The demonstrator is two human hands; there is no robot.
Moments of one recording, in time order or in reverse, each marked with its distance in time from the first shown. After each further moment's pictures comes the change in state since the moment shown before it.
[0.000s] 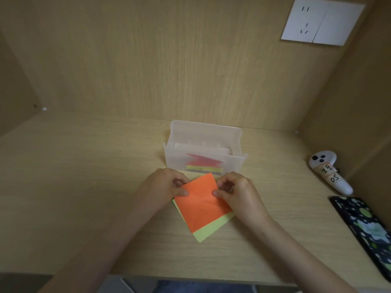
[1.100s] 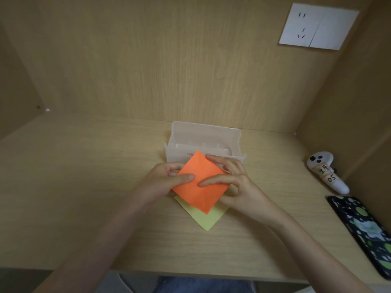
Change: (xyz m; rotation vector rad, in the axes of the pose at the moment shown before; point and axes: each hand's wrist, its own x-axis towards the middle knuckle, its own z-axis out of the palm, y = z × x) left_hand -0.017 0.022 -0.012 -0.686 -0.060 -0.096; right_hand -0.003 -0.018 -0.028 0.041 -0.247 -0.427
